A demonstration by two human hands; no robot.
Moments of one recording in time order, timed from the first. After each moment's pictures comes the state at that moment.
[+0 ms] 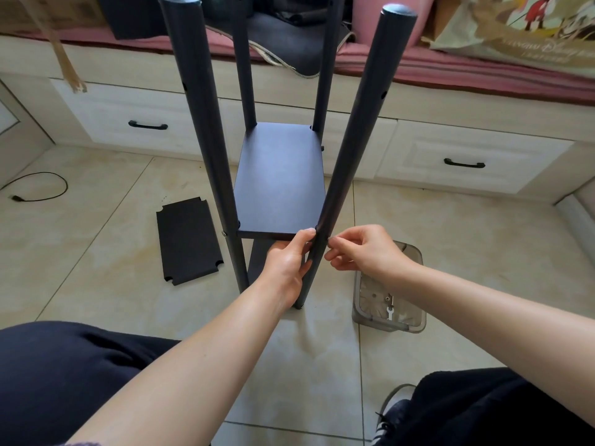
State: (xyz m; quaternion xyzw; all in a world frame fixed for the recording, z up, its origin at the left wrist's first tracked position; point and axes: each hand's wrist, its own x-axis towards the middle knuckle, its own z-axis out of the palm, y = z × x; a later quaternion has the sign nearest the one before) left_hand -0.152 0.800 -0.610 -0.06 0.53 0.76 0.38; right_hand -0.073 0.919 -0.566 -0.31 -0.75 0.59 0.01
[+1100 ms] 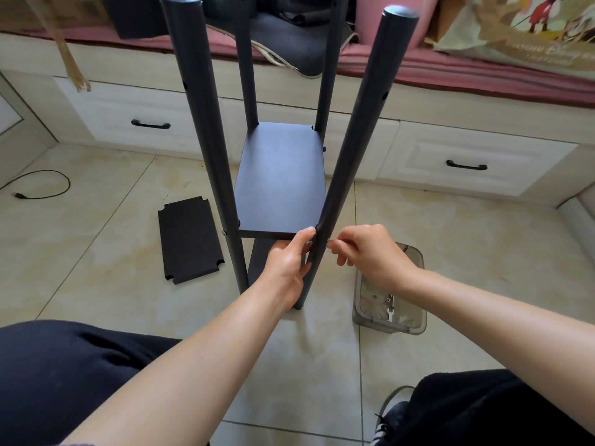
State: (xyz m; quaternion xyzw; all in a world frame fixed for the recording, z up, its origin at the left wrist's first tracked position) left_hand -0.152 0.799 -0.610 -0.06 0.54 0.75 0.38; right_hand -0.068 0.927 -0.565 -0.15 -0.95 0.29 0.04
